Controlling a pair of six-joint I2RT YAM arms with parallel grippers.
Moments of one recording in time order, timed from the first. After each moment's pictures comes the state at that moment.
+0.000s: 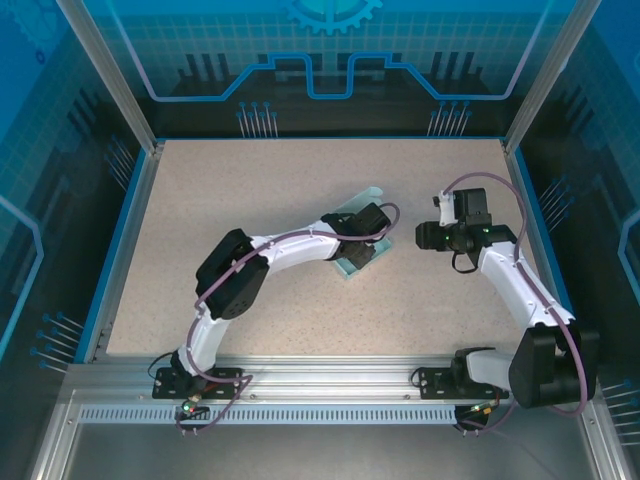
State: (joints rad) left arm -0.85 2.13 1.62 -0.62 -0.22 -0.03; right arm 0.08 1.24 0.90 -0.60 -0.14 0.08
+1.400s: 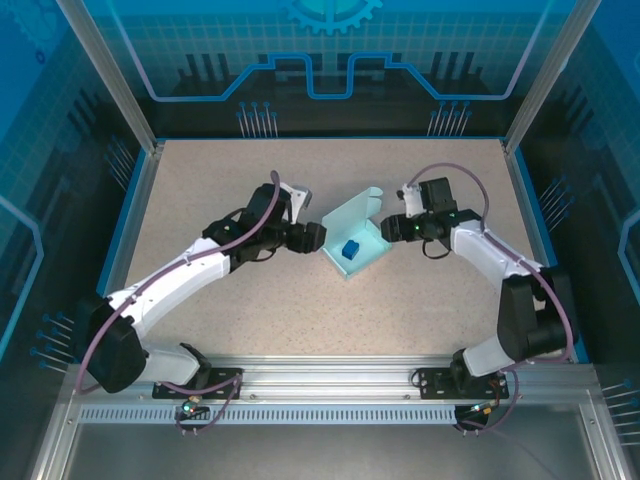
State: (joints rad) left arm -0.59 1.35 1.07 -0.46 0.09 -0.32; right arm 0.22 1.53 1.02 -0.42 -0.27 0.06
